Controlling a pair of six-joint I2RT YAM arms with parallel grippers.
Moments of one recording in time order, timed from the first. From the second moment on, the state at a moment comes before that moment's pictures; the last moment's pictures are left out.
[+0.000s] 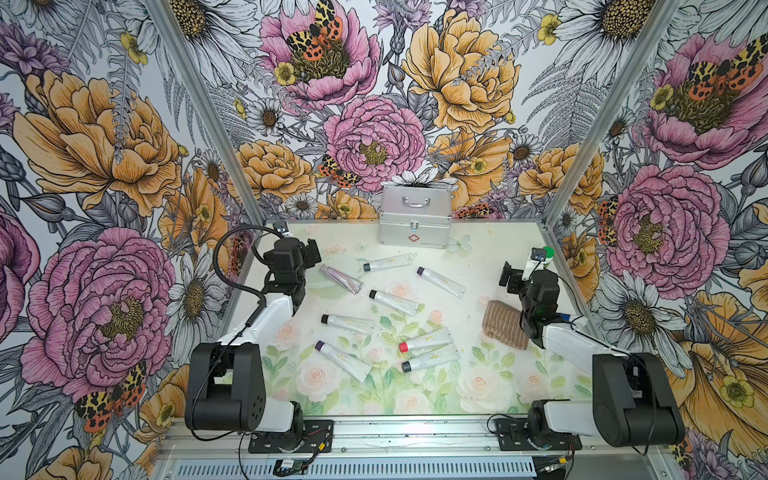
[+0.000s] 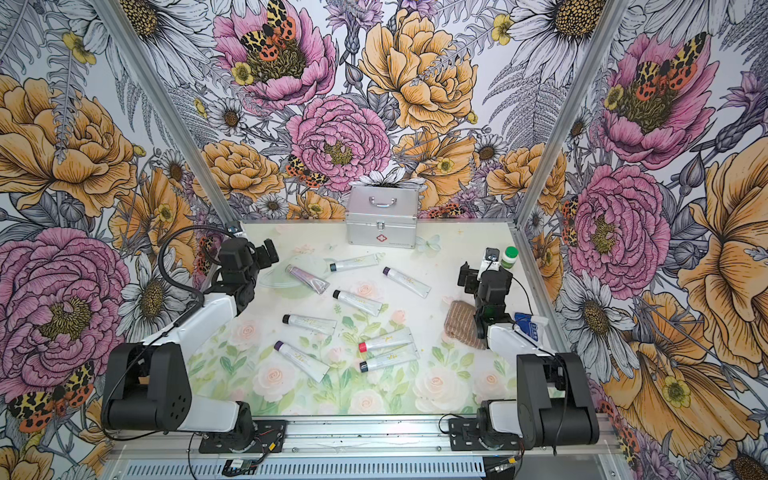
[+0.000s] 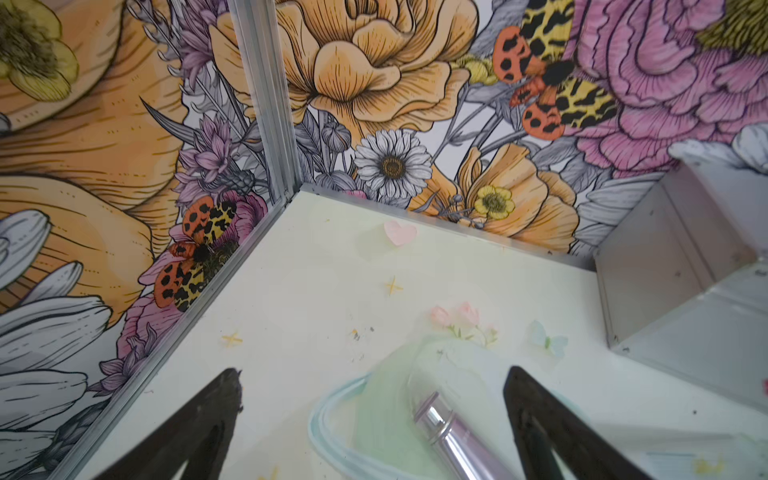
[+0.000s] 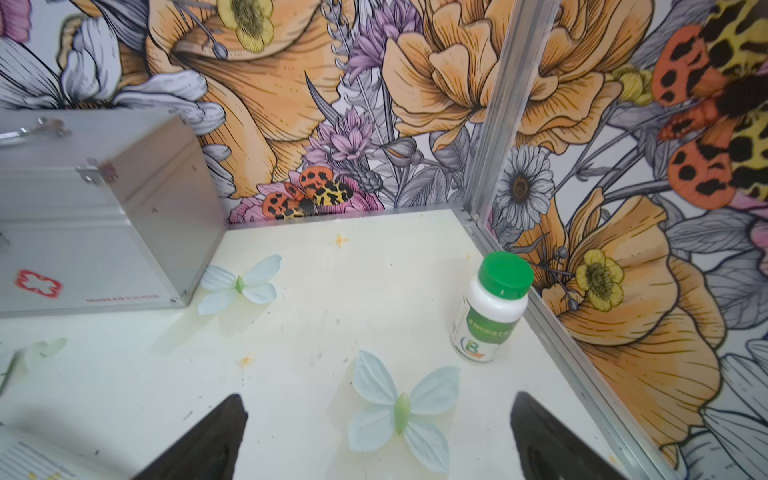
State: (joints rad) left arm -0.08 1.41 1.02 0.00 -0.37 -0.22; right arm 0.02 1.27 0.57 0.46 0.19 0.08
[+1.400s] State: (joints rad) left arm -0.94 1.17 0.99 -0.77 -0.30 -0.50; right arm 0.31 1.27 1.05 -0.67 -0.18 0.46
